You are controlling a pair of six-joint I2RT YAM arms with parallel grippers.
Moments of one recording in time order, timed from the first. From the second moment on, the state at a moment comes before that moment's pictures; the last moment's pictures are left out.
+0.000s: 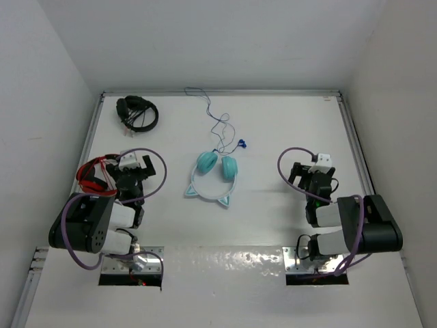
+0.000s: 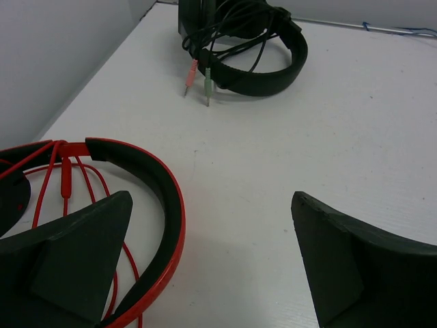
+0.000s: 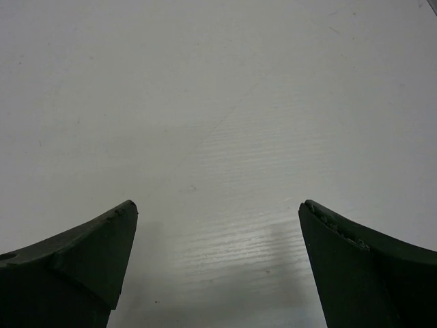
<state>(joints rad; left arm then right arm) -0.10 1.39 0.08 1.25 -0.40 -0.02 0.03 1.40 0.04 1.05 0.17 0.10</state>
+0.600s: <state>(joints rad) -0.40 1.41 1.27 -0.07 0.09 0.10 0.21 1.48 1.33 -0.21 0.06 -0.04</state>
